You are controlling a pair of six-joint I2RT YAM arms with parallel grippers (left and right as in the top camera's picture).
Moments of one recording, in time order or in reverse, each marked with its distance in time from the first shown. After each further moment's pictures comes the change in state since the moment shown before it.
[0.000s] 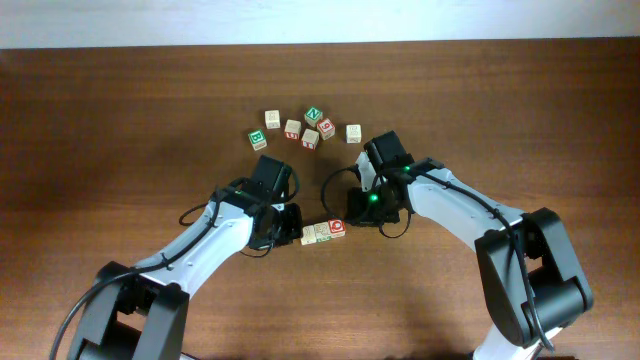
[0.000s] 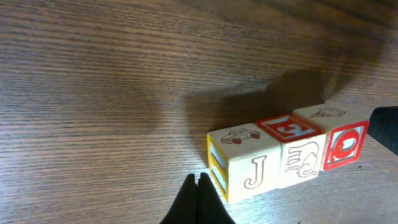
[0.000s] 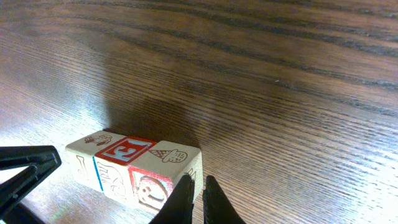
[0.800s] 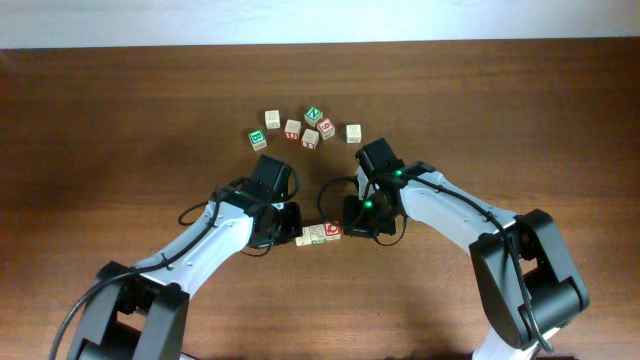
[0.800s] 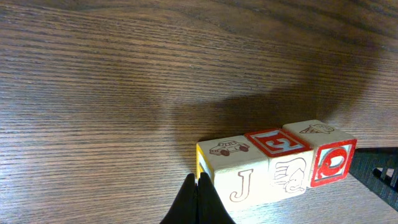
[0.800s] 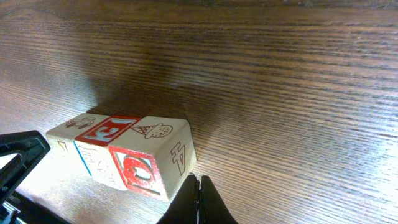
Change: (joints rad) left arm 0.000 0.000 0.000 0.011 -0.023 0.000; right arm 0.043 0.002 0.000 -0.069 0.004 0.124
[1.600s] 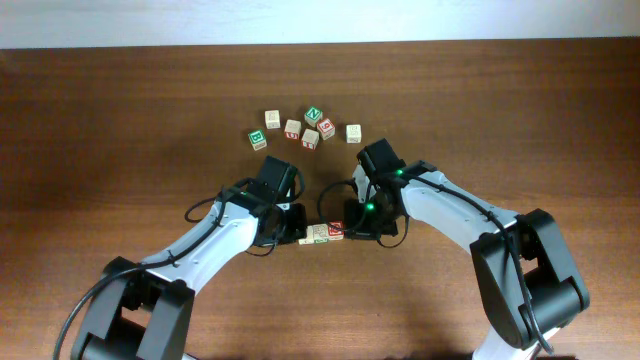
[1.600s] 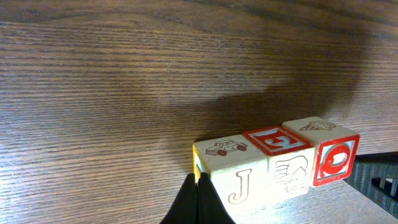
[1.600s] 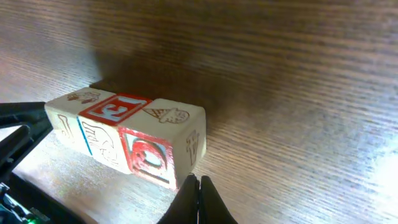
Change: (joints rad) left arm -0.023 0.019 0.000 0.032 0.004 0.057; right arm -0.006 0.000 0.000 -0.044 -0.031 -0.077
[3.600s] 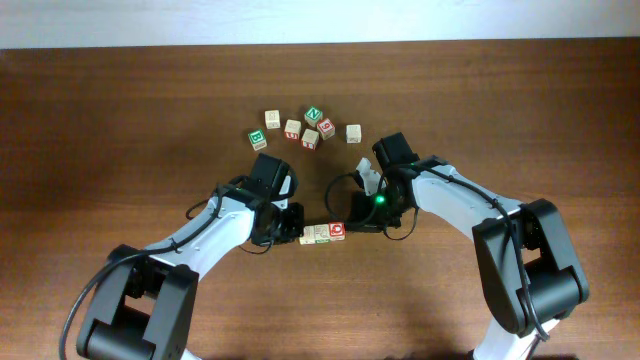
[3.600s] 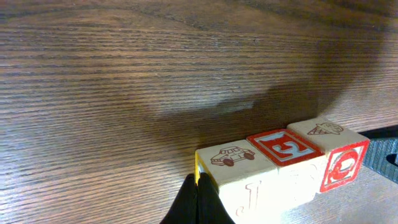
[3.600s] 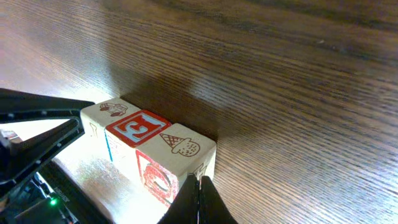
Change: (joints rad) left arm 0.046 0.050 0.000 0.027 0.107 0.050; right arm -0.084 0.042 0.000 0.063 -0.154 -0.139
